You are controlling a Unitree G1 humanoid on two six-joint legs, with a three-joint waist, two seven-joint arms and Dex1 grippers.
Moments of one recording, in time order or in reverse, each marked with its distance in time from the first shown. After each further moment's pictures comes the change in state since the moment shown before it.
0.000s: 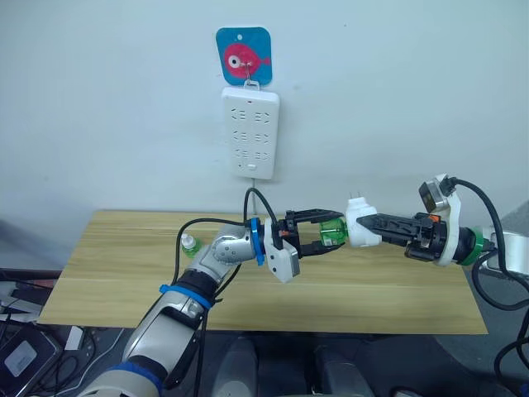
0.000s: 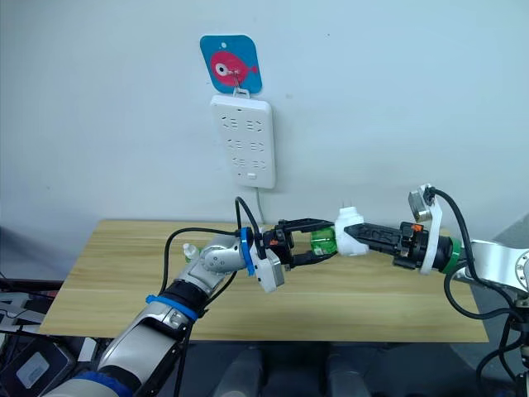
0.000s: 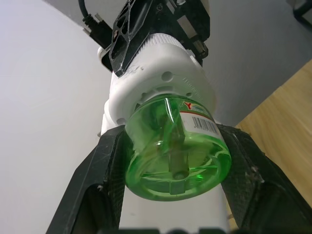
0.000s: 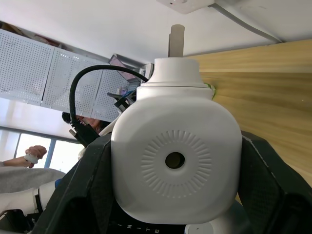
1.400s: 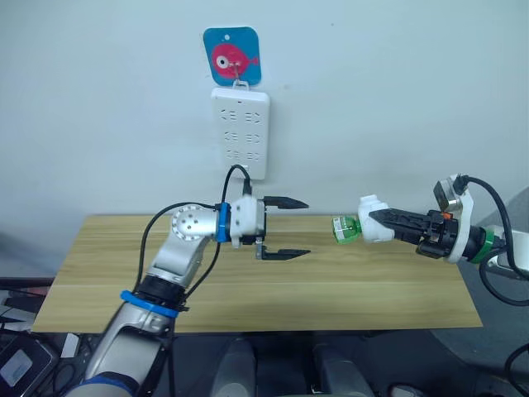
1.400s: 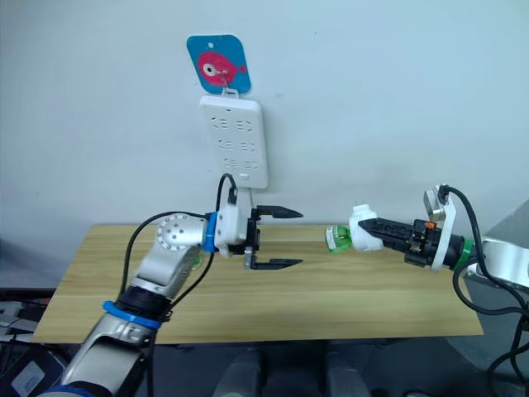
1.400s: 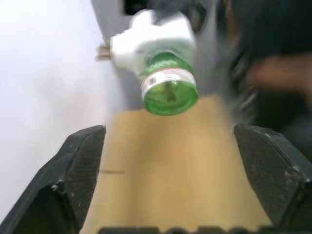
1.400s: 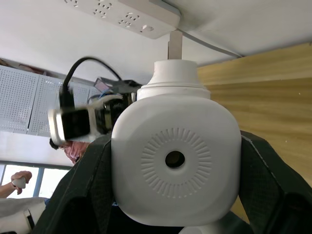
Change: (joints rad) left arm 0.066 0.123 0.147 -0.291 -0.320 0.568 -0.510; right arm 0.002 -0.042 -0.021 0.074 0.009 -0.021 -0.025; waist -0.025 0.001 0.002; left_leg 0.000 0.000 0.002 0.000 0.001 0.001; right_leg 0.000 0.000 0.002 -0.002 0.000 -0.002
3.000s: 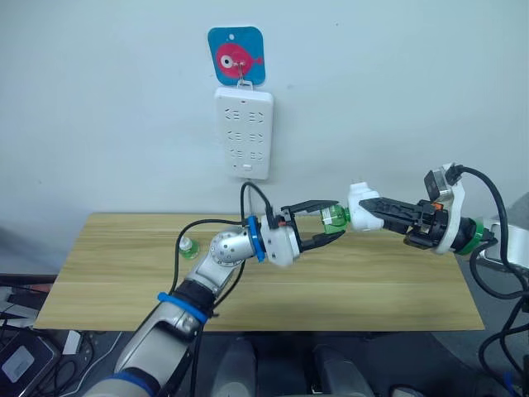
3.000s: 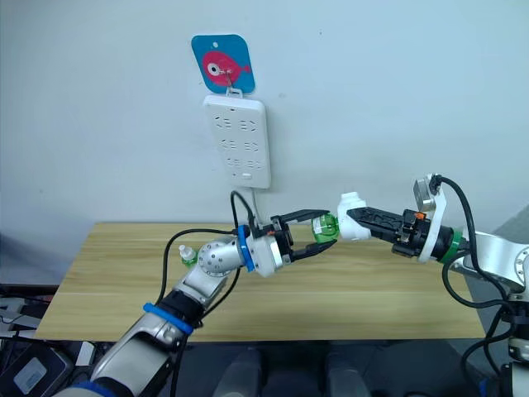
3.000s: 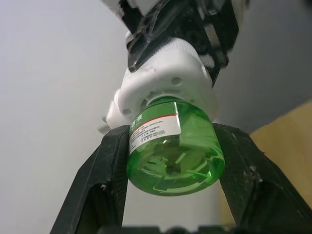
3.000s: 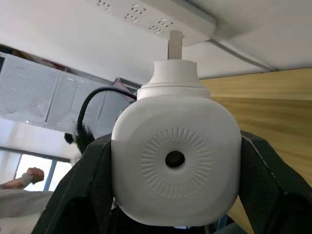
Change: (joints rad) left arm 0.017 -0.090 -0.197 -0.010 -0.073 -0.010 0.369; right arm -0.054 0.100 -0.049 -0.026 -0.001 0.038 -0.055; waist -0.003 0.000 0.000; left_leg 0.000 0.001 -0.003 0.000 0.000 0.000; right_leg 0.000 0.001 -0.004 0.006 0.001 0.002
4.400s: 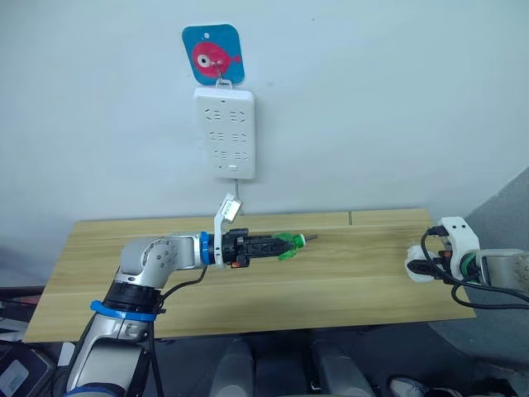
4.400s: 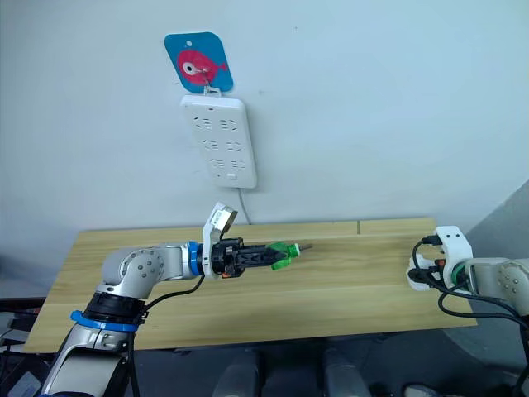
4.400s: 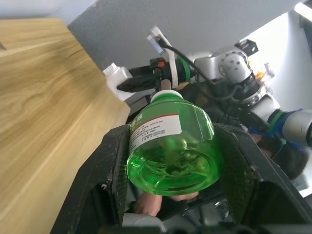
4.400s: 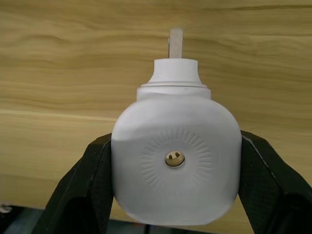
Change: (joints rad) left arm 0.062 0.189 0.371 -0.205 -0.649 1.594 -0.190; right arm 0.046 -0.182 0.366 0.118 -1.054 -0.193 0.107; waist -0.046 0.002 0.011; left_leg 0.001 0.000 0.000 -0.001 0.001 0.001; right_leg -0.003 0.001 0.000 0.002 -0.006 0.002
